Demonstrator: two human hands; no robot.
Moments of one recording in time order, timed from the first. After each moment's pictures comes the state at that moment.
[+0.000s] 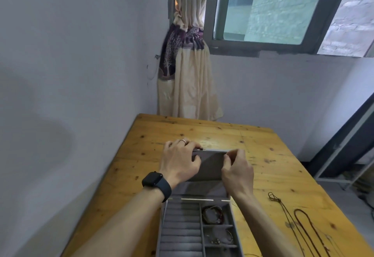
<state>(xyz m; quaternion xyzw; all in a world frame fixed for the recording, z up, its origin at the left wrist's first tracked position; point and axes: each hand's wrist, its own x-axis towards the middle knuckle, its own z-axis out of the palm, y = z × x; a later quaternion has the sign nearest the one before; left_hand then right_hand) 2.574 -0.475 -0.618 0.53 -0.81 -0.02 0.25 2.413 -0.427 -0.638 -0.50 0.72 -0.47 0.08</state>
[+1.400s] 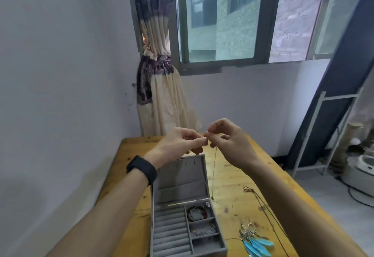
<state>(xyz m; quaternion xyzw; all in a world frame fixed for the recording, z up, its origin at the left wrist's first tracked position) 2.543 -0.412 -0.479 0.35 -0.80 -0.40 0.26 2.372 -0.346 -0.495 -0.60 0.54 -0.55 0.21</state>
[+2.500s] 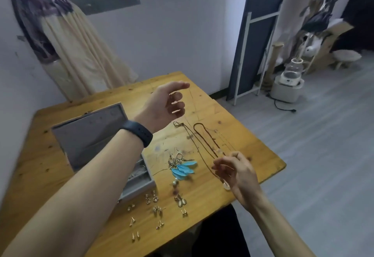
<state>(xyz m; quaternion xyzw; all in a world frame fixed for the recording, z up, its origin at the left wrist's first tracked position) 2.357 -0.332 -0.551 0.33 -0.53 -0.75 0.23 2.265 -0.136 -0.698 -0.09 0.49 -0.73 0.47</state>
